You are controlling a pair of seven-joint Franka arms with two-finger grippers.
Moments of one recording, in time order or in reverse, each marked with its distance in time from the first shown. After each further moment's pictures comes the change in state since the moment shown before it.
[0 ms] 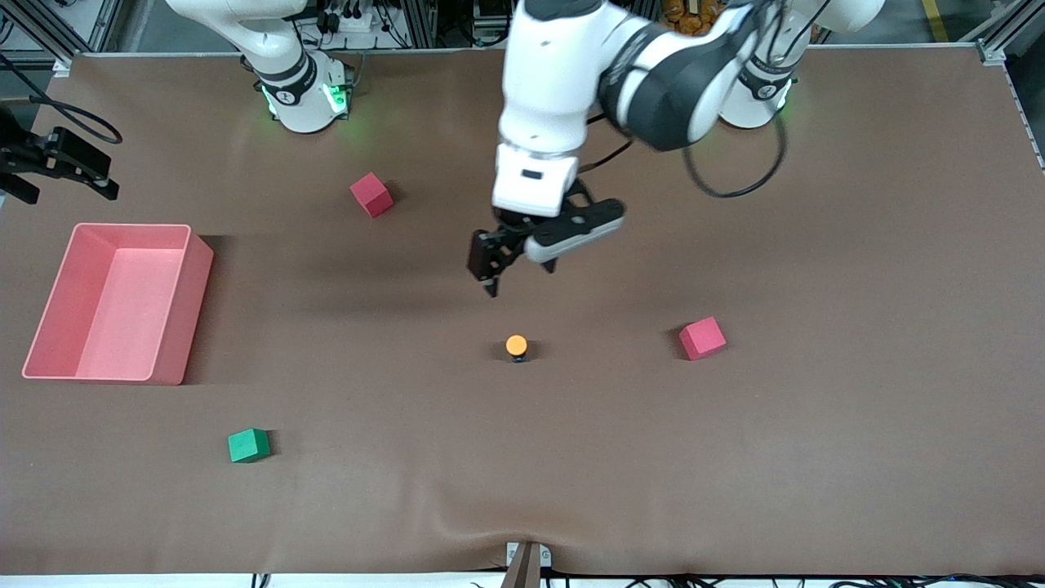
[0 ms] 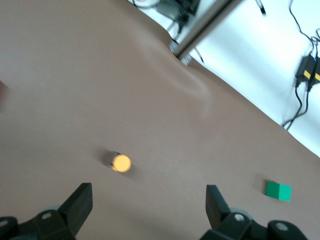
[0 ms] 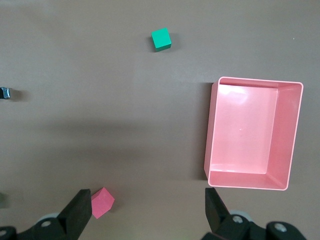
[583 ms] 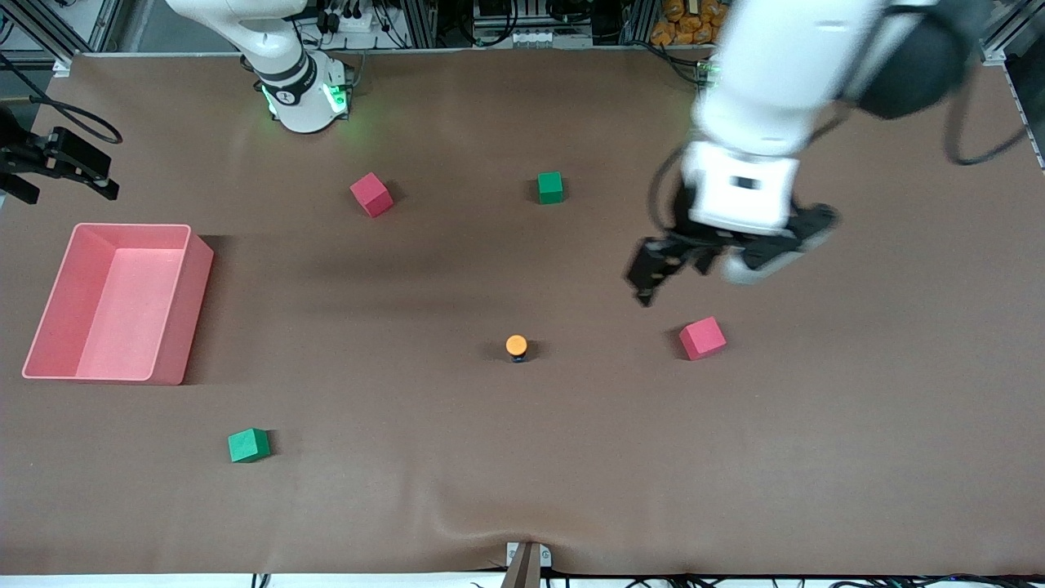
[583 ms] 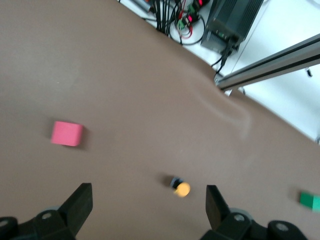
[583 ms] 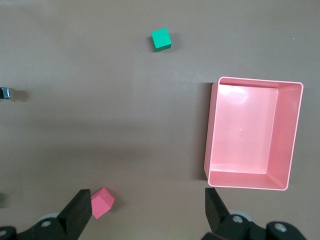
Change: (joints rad) left arm 0.313 -0.169 -0.011 -0.003 -0.220 -0.266 0.467; right arm 0.000 0.000 0.000 0.000 0.000 0.000 0.000
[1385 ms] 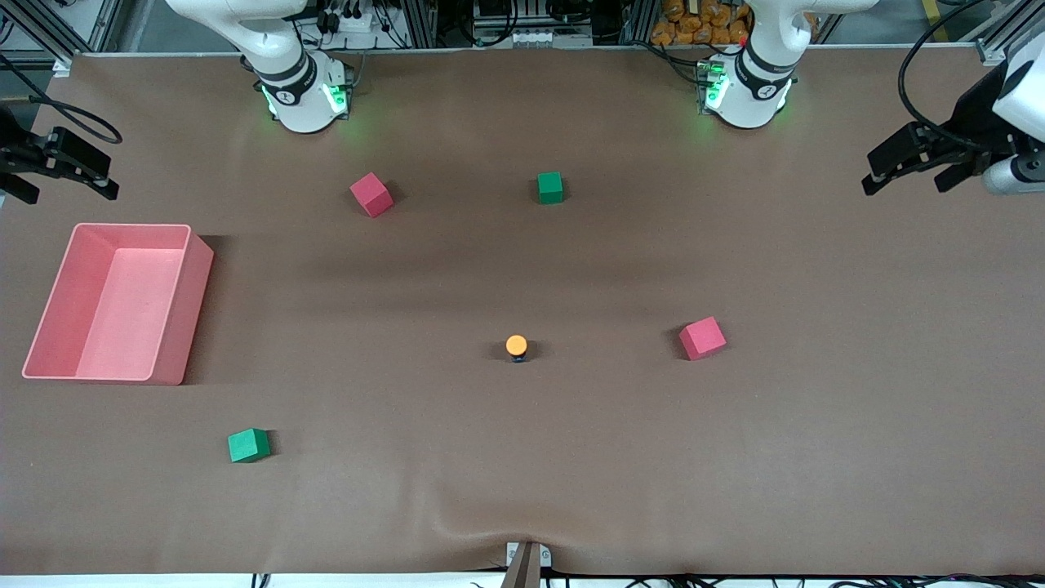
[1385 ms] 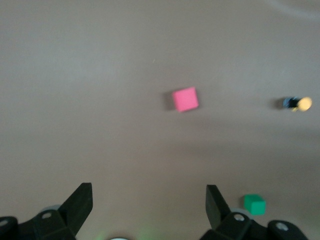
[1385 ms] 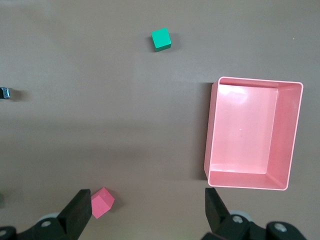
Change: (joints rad) left arm 0.371 -0.394 -0.015 -0.401 -0.040 -0.279 0.764; right arm 0.000 0.000 0.000 0.000 0.000 0.000 0.000
